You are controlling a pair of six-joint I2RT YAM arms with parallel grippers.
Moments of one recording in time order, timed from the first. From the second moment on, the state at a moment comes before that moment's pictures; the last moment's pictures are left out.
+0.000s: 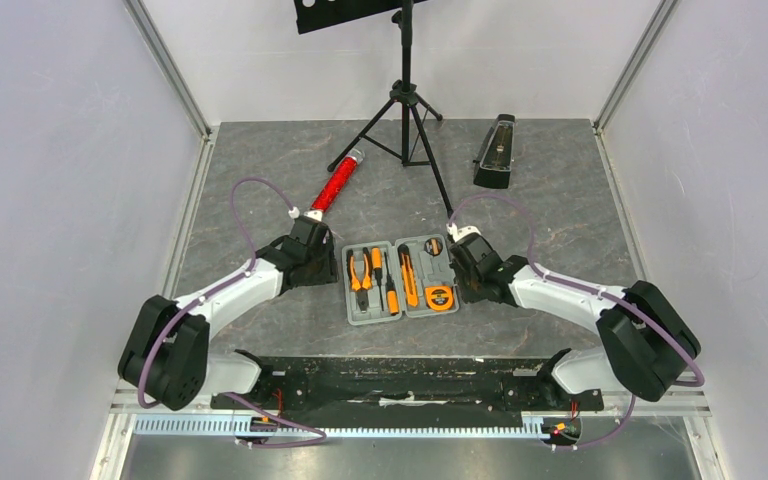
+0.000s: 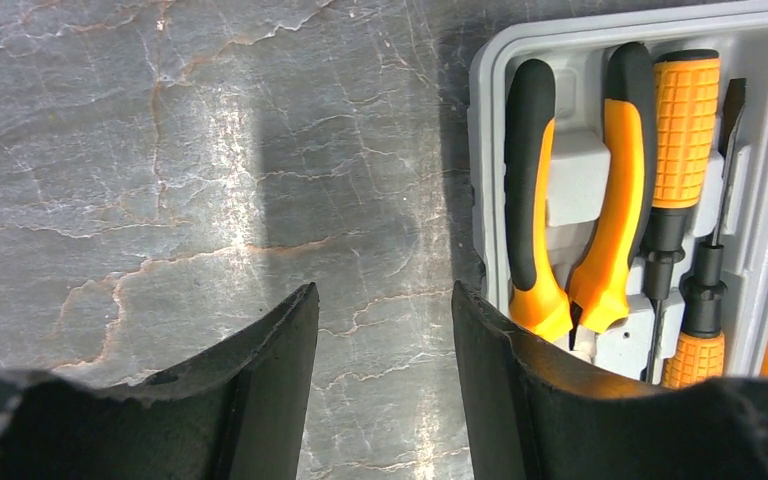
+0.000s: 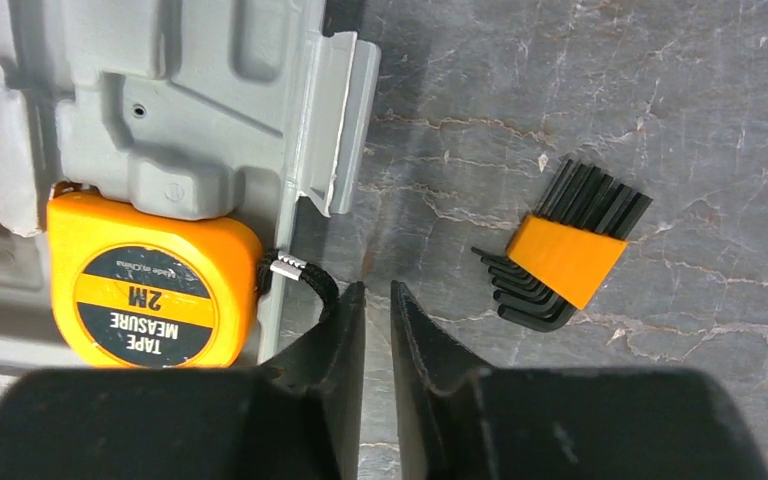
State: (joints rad) left arm -0.47 1.31 0.68 -0.37 -0.13 -0.51; right arm 0.68 1.37 0.65 -0.34 0.21 0.29
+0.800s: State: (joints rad) left arm -0.47 1.10 0.91 -0.48 -0.28 -0.29; right arm 0.52 1.32 0.80 -0.50 0.30 0.27
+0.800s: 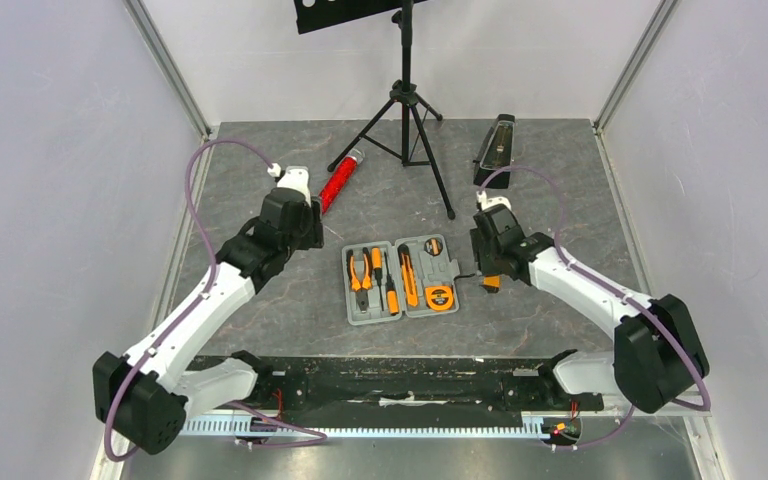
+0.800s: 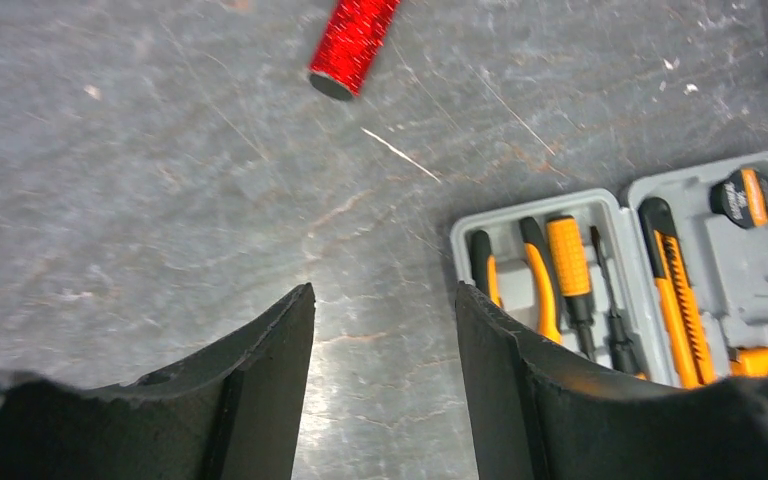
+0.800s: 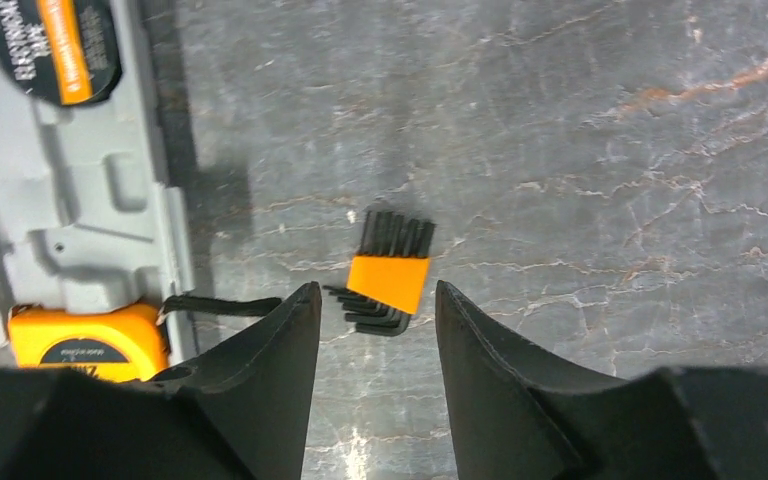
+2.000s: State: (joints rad) left arm -0.45 1.02 0.85 -0.44 -0.43 -0.15; right arm 0.36 1.46 0.75 -0.43 0.11 0.31
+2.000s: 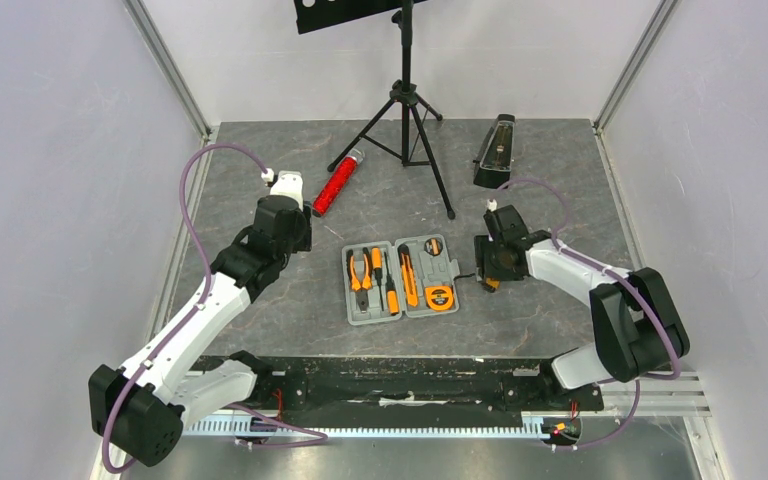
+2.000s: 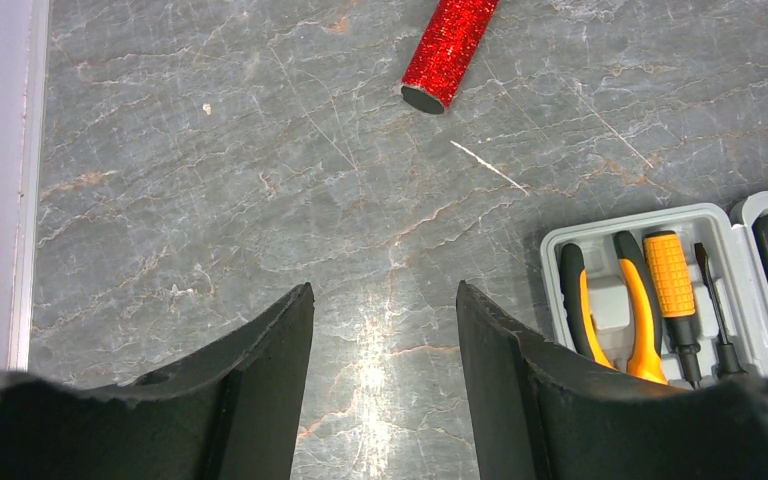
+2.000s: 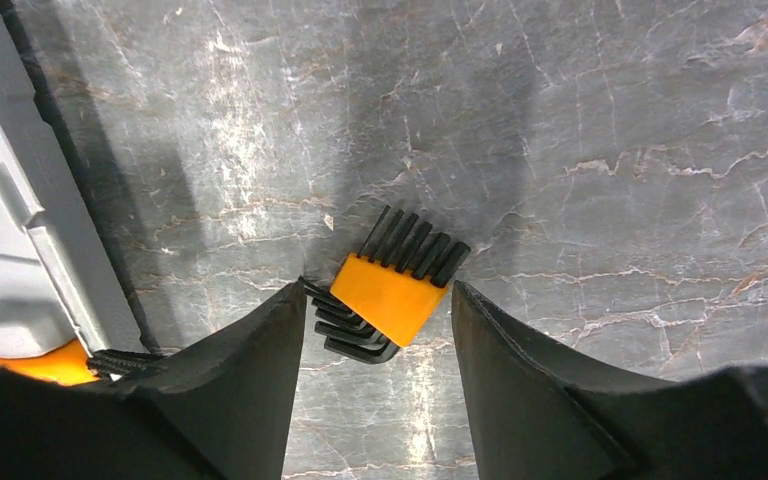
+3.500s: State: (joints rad) left arm -0.44 1.02 0.84 -0.44 -0.39 -0.15; right arm 0.35 1.43 0.72 -0.41 0.23 0.54
